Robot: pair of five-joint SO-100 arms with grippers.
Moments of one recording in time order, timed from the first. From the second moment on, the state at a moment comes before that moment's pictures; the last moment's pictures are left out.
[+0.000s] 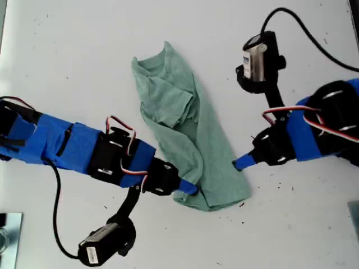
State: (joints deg) arm 0 8.6 62.8 55.7 67.1 1.0; arm 1 -7.3 121.9 100.9 89.8 -18.5
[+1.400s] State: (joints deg) arm 0 10.8 49.8 51.7 50.3 8.4; arm 1 -18.6 88.9 93.7 64.2 -15.2
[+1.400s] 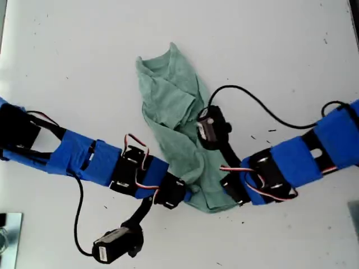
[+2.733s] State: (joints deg) arm 0 -11.0 86.2 56.5 74.8 21.9; arm 1 18.5 94.8 67.8 74.6 -46.8
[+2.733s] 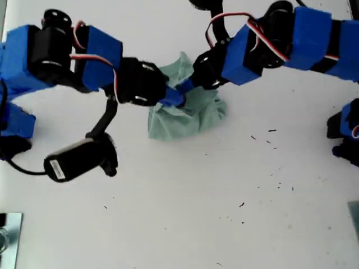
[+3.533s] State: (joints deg) arm 0 -33.0 133.0 116.1 64.6 20.2; arm 1 35.8 98.4 67.3 74.3 -54.1
